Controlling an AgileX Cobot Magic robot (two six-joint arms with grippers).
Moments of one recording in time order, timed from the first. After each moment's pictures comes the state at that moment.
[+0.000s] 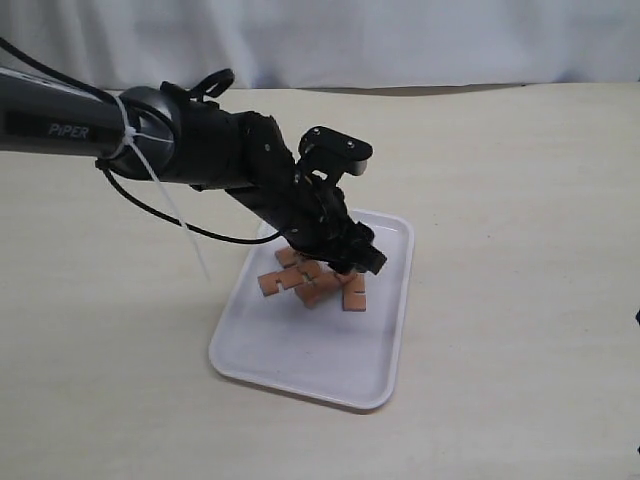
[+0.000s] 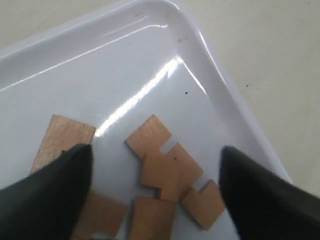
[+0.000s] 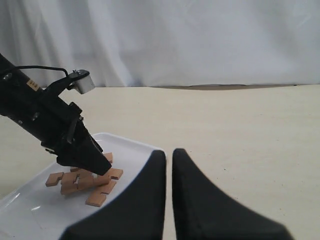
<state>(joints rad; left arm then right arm) -0.69 2.12 -1.34 -0.54 0.42 0.50 -0.02 0.00 0.00 0.10 0.22 0.00</state>
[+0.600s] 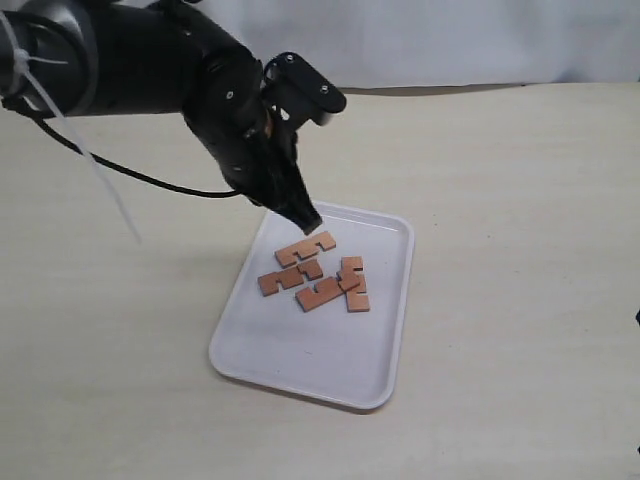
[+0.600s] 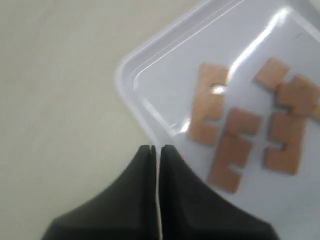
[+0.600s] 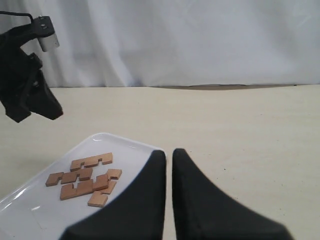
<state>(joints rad) -0.69 1.91 -1.37 0.24 0.71 0.05 -0.02 0.00 0.00 0.10 0.22 0.00</state>
